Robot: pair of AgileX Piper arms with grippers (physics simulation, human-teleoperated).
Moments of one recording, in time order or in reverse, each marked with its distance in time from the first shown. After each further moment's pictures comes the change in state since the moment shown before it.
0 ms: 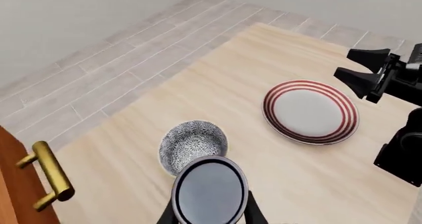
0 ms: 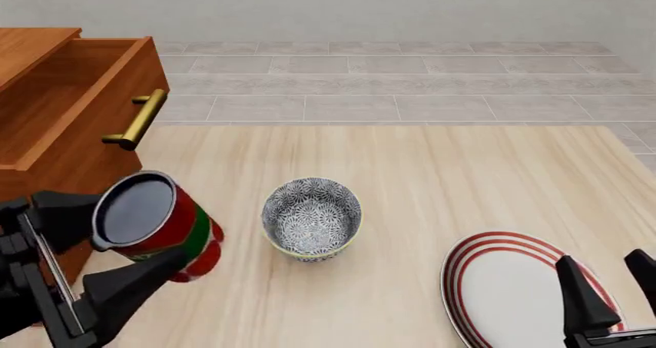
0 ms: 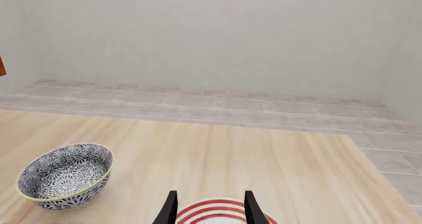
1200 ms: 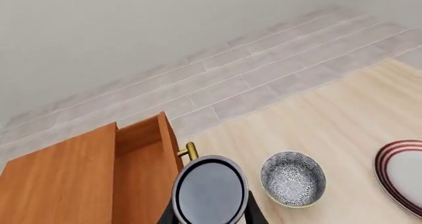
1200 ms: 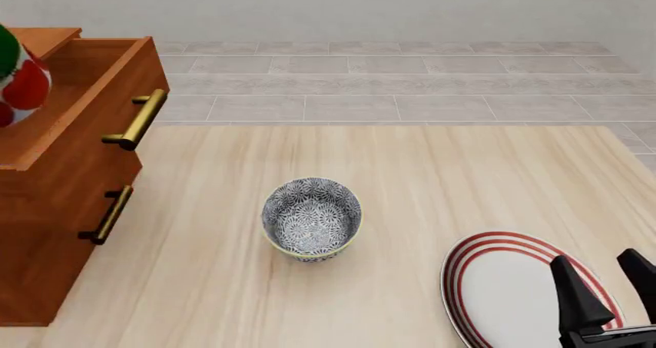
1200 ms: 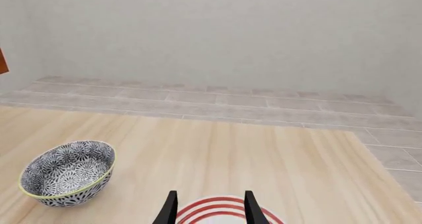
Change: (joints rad) left arm 0.485 0.144 -0.599 0.367 0.090; right arm 0.011 0.039 0.008 -0.029 0.009
